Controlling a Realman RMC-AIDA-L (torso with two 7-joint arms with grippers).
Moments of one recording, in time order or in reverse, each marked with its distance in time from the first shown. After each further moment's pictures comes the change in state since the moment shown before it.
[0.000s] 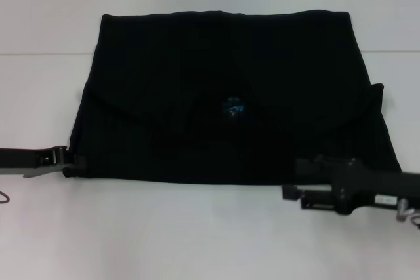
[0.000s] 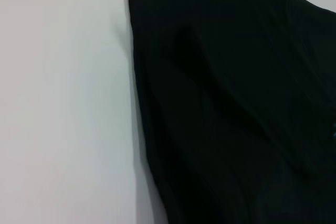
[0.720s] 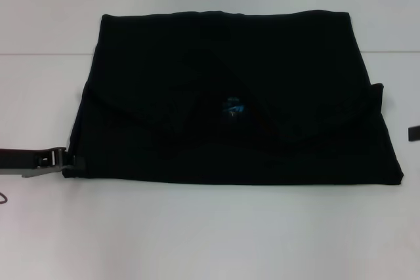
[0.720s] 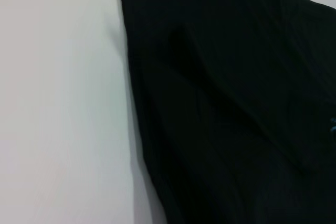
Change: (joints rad) left arm 0.000 0.005 0.001 0.000 0.002 0.010 0.025; right arm 0.119 -0.190 0.087 -0.397 -0.527 -0.072 1.238
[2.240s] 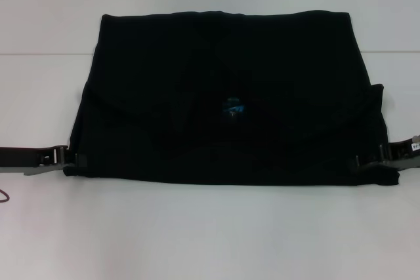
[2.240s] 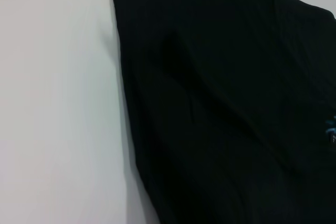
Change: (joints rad) left arm -0.003 -0.003 -0.003 0.000 -0.007 0.000 0.012; right arm 0.115 0.074 -0.199 0.284 -0.066 0.328 -0.027
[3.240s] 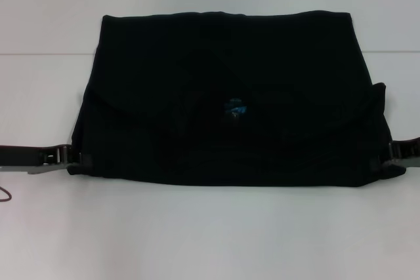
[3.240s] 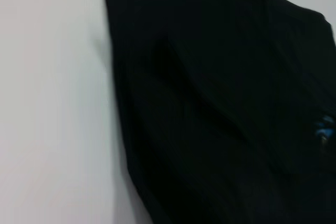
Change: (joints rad) left arm -0.006 0.002 -0.007 0.002 -0.004 0.036 0.009; right arm -0.011 -0.018 0.015 -0.014 0.007 -0.032 0.000
